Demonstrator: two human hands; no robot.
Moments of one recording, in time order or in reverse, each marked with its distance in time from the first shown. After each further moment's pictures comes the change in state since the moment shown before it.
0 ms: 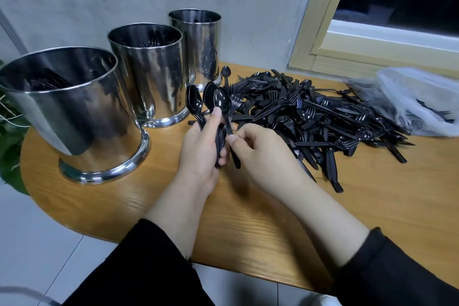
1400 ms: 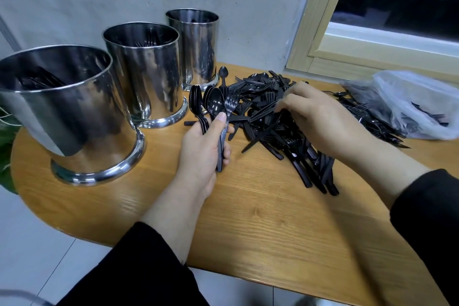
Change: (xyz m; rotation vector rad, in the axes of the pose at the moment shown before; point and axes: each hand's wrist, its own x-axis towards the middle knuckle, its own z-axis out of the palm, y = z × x) left_hand -0.002 -0.003 0.001 0.112 -0.032 0.069; right_hand 0.047 0.060 -0.101 -0.647 0.114 -0.598
